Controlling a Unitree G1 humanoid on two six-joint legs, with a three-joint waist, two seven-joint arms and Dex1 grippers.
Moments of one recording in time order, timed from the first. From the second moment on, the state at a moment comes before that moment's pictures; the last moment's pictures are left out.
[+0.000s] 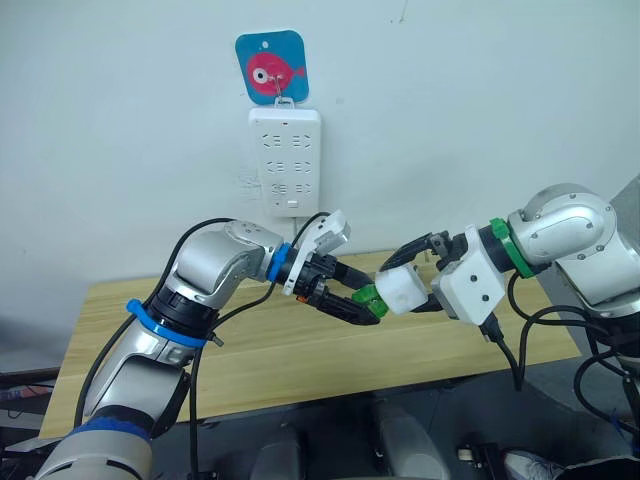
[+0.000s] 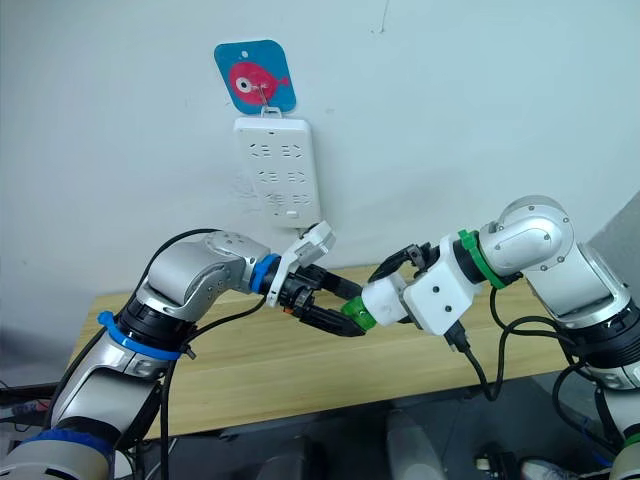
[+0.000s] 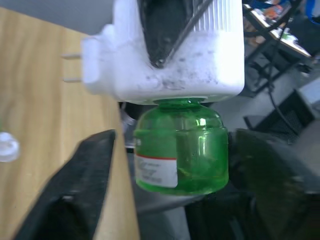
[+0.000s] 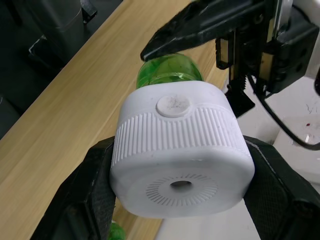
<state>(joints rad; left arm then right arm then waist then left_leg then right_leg) -0.81 0.56 -0.38 0.00 -0.55 0.93 -1.35 -0.76 -0.89 0.34 -0.27 0.10 -0.17 1.43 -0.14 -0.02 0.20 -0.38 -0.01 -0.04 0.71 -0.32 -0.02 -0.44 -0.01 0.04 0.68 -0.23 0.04</state>
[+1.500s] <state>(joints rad) -0.30 0.16 -0.14 -0.04 -0.18 -0.13 -0.72 -0.23 -0.39 -0.24 -0.91 1.04 1.07 0.01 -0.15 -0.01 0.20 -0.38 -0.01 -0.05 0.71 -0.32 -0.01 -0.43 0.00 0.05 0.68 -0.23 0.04</state>
